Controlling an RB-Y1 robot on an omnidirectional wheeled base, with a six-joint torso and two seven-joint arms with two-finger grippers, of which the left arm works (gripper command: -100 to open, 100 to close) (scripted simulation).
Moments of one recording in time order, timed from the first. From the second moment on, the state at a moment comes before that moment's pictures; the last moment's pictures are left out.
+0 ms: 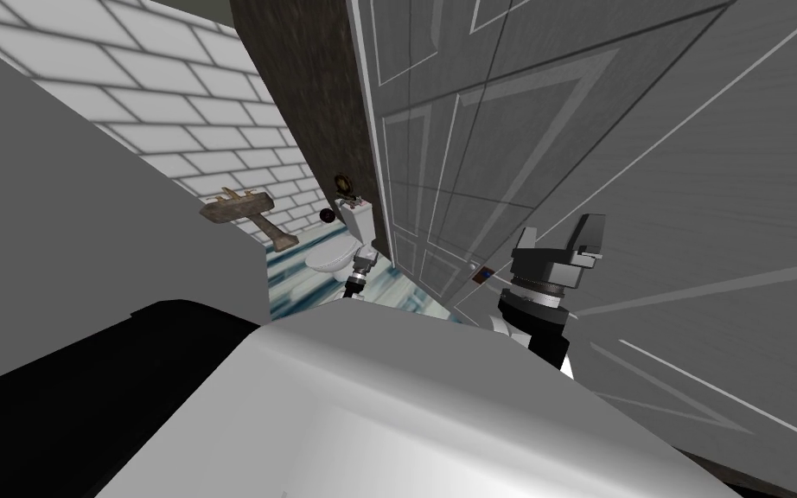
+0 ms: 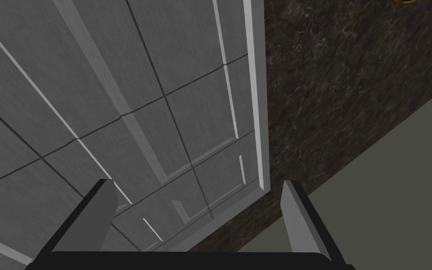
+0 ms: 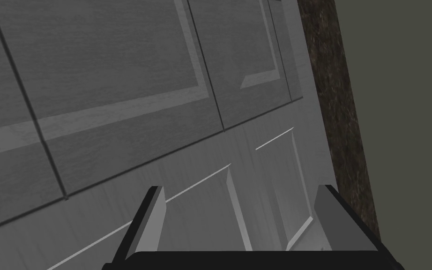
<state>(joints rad) 0.31 0.13 0.02 -1.55 -0.13 -0.62 -1.48</state>
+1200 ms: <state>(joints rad) 0.27 0.13 0.03 -1.44 -0.14 -0.64 -1.71</state>
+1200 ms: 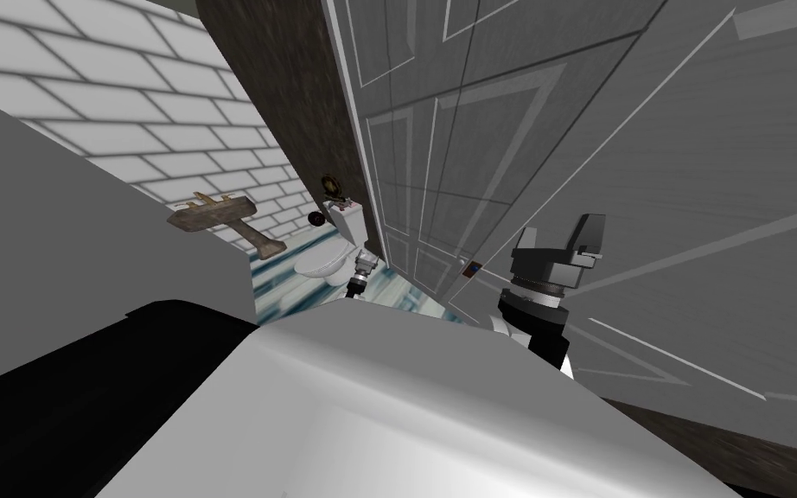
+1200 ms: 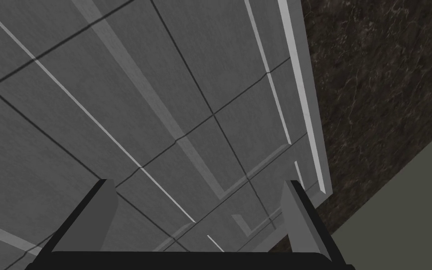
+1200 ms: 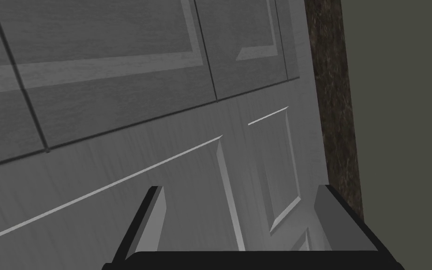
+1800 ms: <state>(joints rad) 0.26 0.13 0.03 -1.39 -0.15 -0.65 -1.82</state>
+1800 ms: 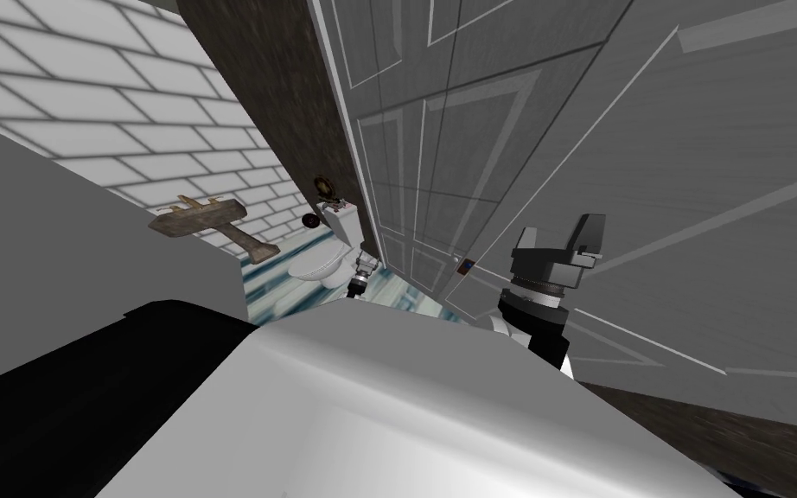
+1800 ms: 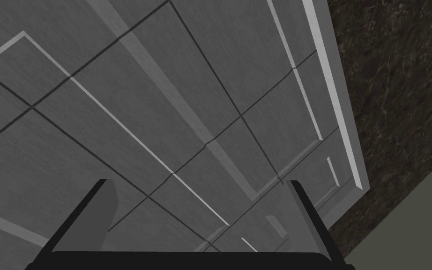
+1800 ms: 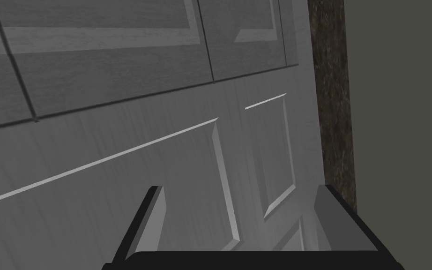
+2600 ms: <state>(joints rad) 0.23 0.12 0.04 -1.33 -0.16 -0.66 -1.97</state>
